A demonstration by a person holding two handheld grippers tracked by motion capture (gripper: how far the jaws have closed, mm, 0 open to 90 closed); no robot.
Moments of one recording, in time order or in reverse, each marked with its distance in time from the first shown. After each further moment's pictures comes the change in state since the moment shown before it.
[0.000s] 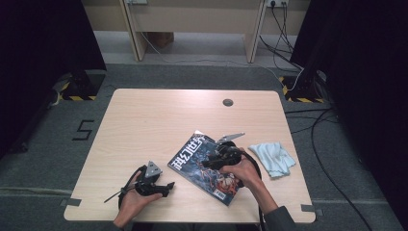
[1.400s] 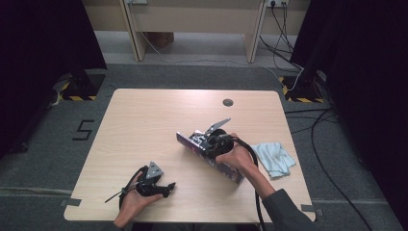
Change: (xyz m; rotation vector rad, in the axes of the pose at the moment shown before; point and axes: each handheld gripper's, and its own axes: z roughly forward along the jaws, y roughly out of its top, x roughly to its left) left arm -0.002 0.000 0.001 -0.006 -0.010 0.023; right arm 0.031 0.053 -0.010 0.150 -0.093 -0.220
